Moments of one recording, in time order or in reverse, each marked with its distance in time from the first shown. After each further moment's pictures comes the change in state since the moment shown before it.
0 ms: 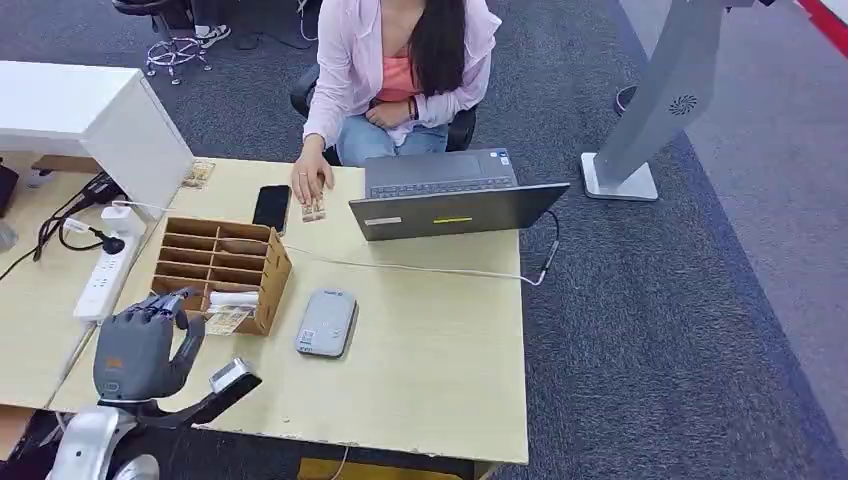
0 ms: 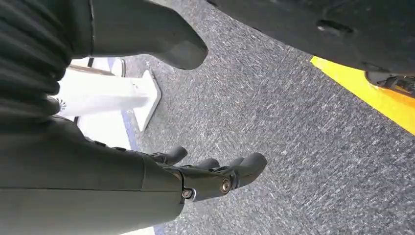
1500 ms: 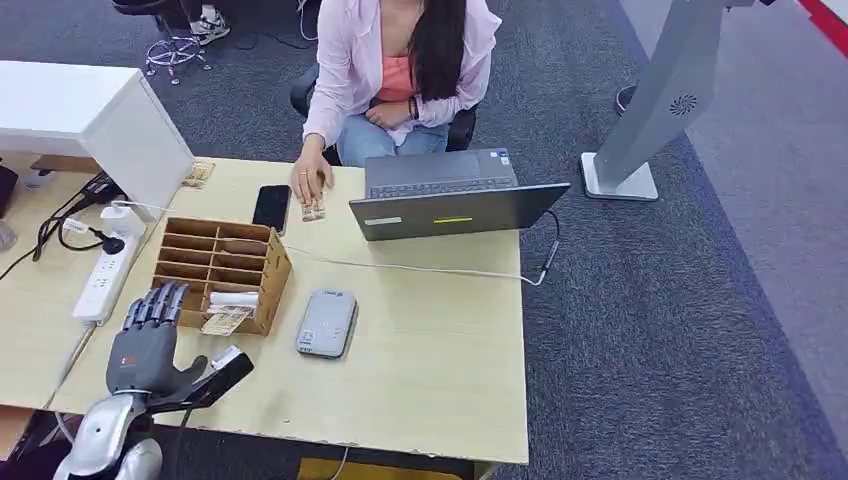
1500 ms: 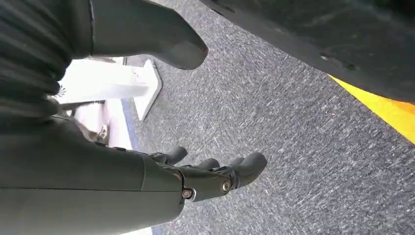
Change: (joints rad) left arm -0.125 0.007 0.042 0.391 -0.014 -0.021 0.025; right arm -0.005 -0.002 0.059 0.002 0.007 0.023 -0.009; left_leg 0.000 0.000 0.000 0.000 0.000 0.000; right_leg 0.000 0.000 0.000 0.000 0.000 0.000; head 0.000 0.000
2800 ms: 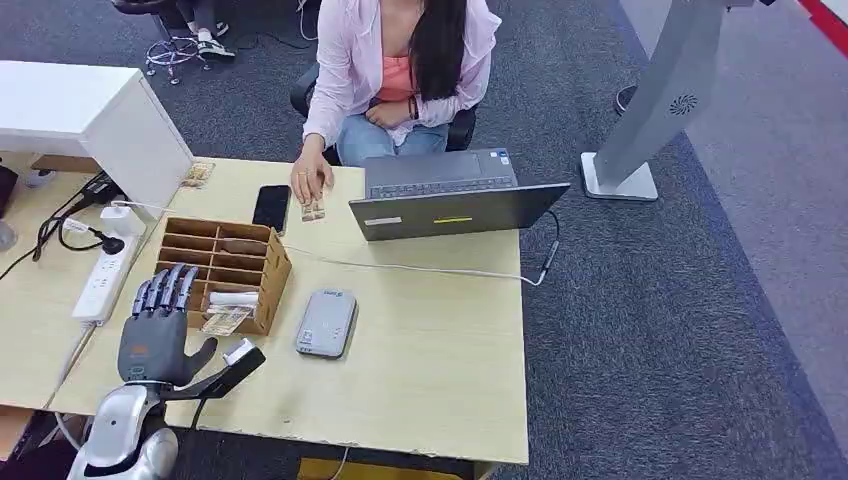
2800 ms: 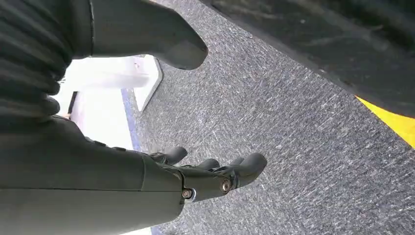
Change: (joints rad) left arm -0.041 -0.050 0.003 0.056 -0.065 0.146 -0.052; right arm -0.006 -0.001 0.040 0.003 0.007 0.010 -0.006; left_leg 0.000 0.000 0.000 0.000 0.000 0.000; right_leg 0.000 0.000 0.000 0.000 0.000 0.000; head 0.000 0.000
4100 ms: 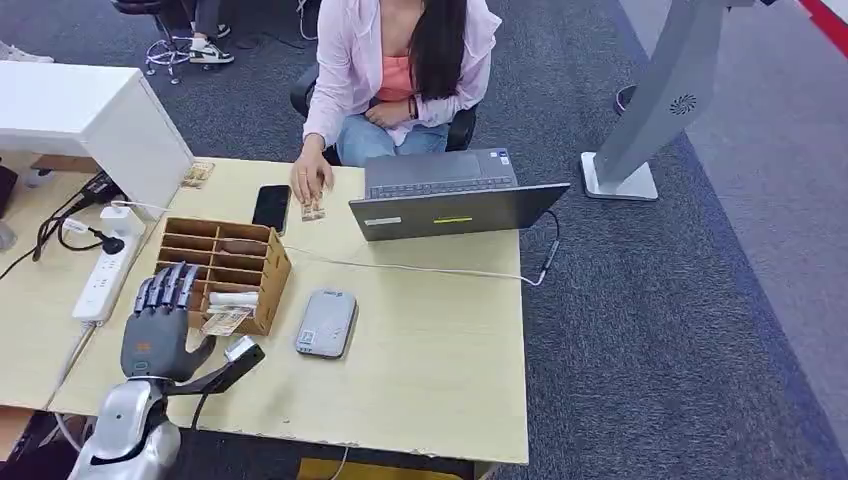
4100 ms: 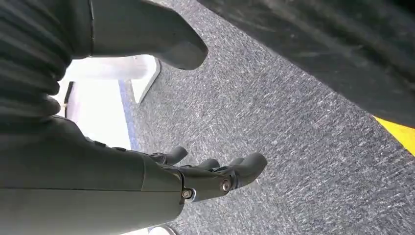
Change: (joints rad) left arm -0.068 -0.007 0.016 0.169 -0.022 0.093 -0.016; right arm -0.006 -0.003 0.025 0.000 0.011 0.008 -0.014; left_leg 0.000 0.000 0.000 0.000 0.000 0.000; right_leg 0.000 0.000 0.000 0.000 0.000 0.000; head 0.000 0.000
